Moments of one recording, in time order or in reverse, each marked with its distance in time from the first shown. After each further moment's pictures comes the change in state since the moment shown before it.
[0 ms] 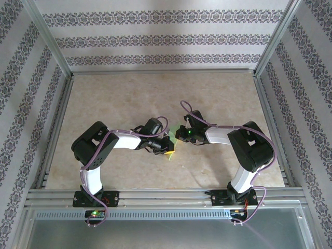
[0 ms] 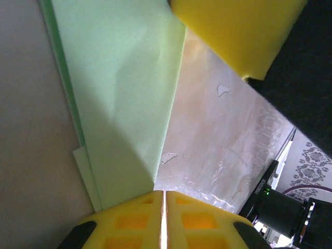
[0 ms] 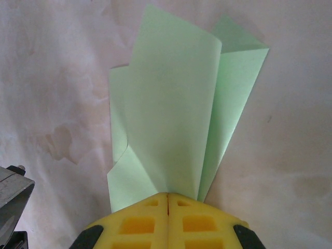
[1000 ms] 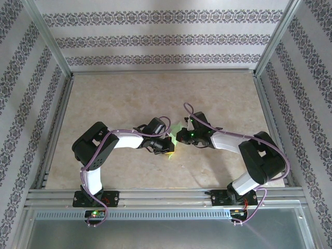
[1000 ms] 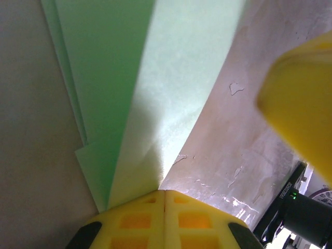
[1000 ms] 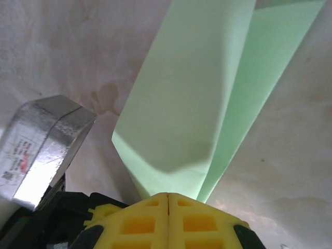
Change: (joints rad) left arm -0.026 0.000 0.059 -0.137 -0.081 0.082; right arm 0.013 -0.159 -0.075 -0.027 -0.058 -0.032
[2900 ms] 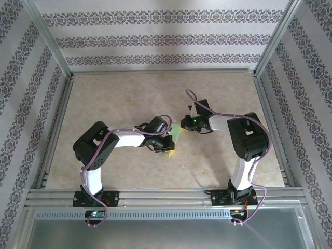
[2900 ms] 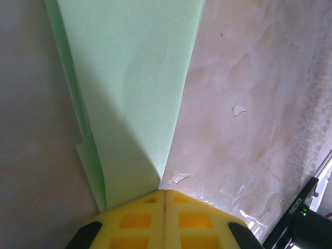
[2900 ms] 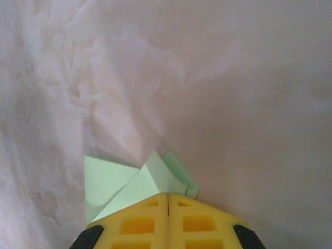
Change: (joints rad) left arm -0.005 0.009 0.043 -0.056 -0.062 0.005; right arm -0.191 0.303 0.273 -0.059 -0.036 -0.156
